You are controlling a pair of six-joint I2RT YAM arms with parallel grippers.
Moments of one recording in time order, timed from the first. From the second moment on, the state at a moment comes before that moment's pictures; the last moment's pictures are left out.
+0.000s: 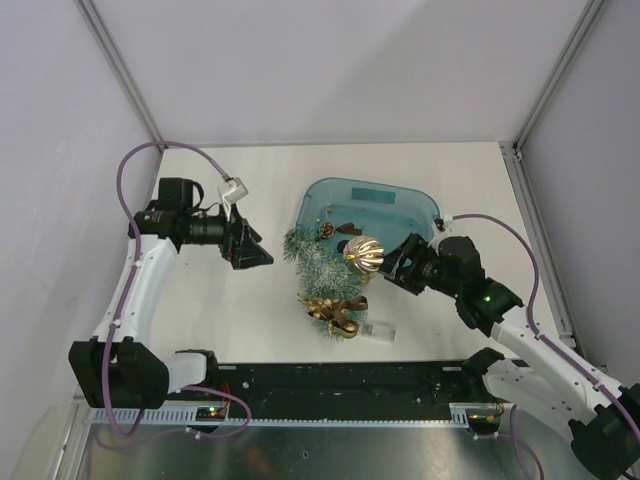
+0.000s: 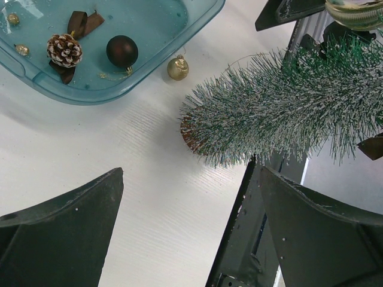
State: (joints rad) left arm -0.02 1.22 1.14 -0.95 1.08 0.50; right arm 0.57 0.83 0.60 -0.20 -0.22 1.06
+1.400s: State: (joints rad) left arm -0.01 1.36 1.08 -0.93 0.91 0.58; right arm 0.40 1.75 1.01 0.10 -0.25 0.56
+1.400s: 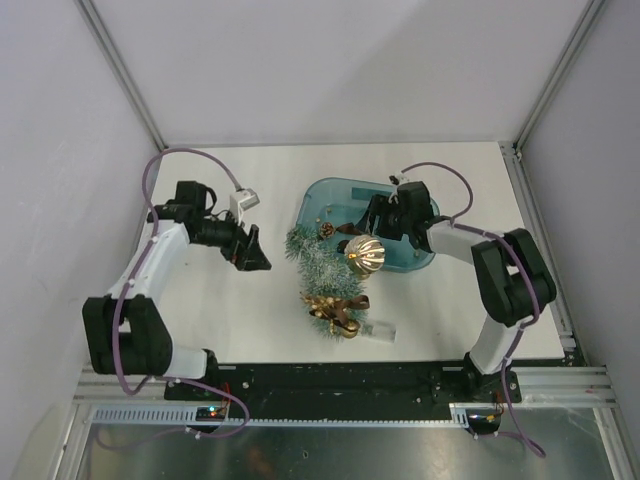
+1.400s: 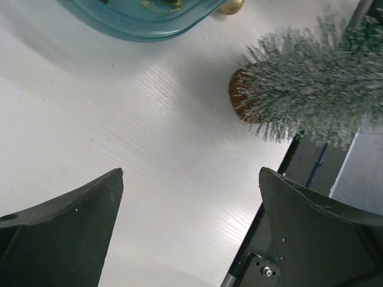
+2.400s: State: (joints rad) left arm -0.06 1.46 1.17 -0.83 0.84 0.54; right arm -0.03 1.72 1.03 -0.07 0.05 0.57
